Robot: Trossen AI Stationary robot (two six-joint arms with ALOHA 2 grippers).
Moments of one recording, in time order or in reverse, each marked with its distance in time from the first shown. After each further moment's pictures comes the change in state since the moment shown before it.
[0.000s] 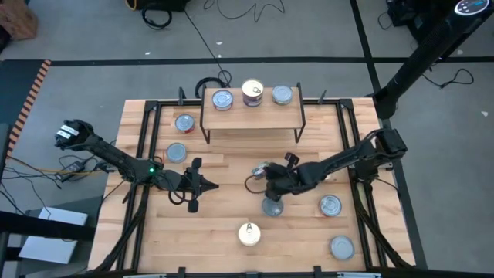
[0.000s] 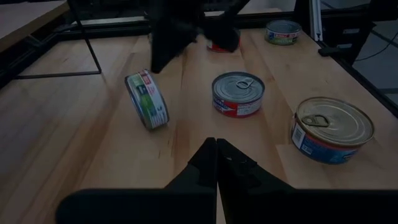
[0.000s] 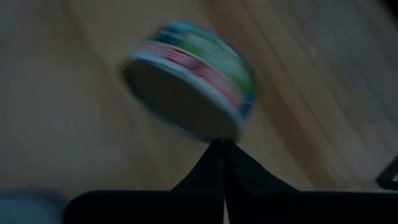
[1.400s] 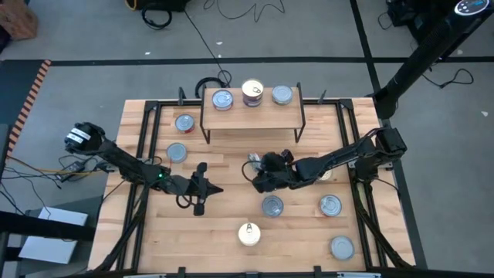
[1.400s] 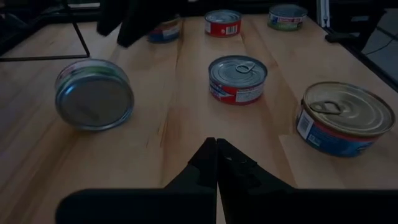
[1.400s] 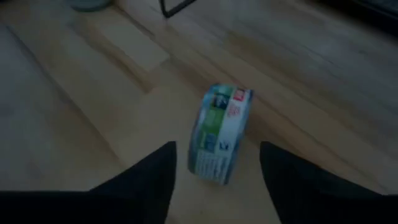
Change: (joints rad) left arm 0.000 0.206 -0.020 0.204 0.000 -0.025; right arm -0.033 -0.001 0.043 0.191 0.098 0.211
